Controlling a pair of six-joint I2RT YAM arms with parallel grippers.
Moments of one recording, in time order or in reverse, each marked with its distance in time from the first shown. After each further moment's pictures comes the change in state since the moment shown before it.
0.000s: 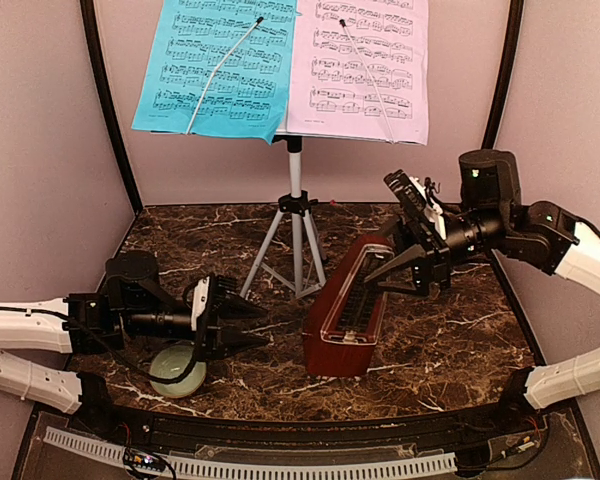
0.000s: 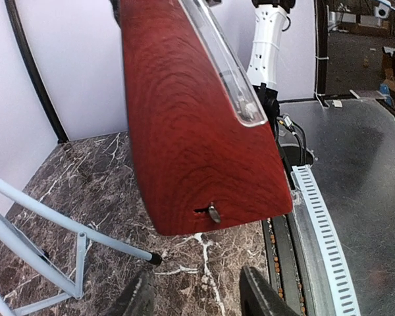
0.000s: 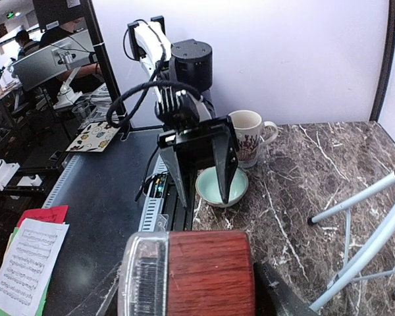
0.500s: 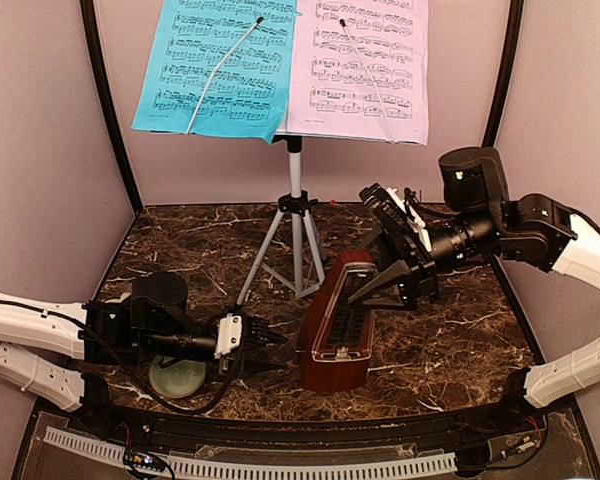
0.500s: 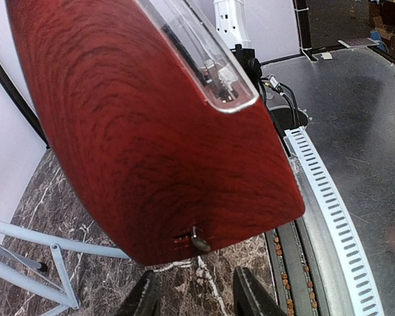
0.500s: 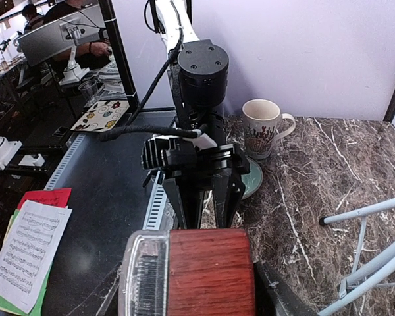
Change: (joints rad) left arm -0.162 0.114 0.023 -0.007 -0.141 0.161; right arm 0.146 0.066 0.105 -0.095 0.101 -0.057
